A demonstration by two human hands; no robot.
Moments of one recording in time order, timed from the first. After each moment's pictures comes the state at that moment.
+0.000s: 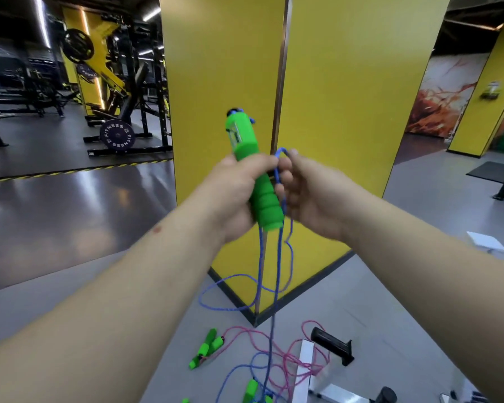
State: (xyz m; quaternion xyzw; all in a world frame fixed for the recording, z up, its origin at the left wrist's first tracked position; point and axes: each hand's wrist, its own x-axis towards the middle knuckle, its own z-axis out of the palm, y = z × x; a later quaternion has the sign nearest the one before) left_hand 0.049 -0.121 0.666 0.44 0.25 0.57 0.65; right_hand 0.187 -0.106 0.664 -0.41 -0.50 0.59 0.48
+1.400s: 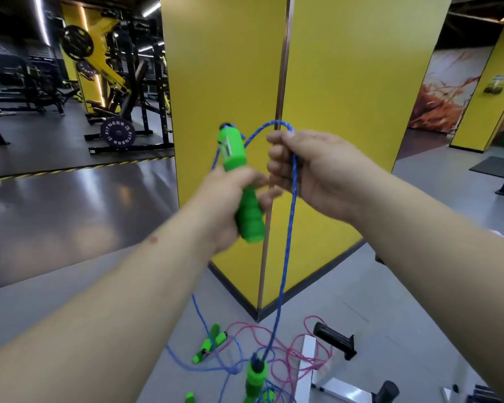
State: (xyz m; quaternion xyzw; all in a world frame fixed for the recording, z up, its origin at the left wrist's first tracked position) left_hand 0.033 -0.123 0.649 0.41 0.34 0.57 0.62; right_hand 0.179 -0.118 0.689 -0.35 -0.56 0.55 0.52
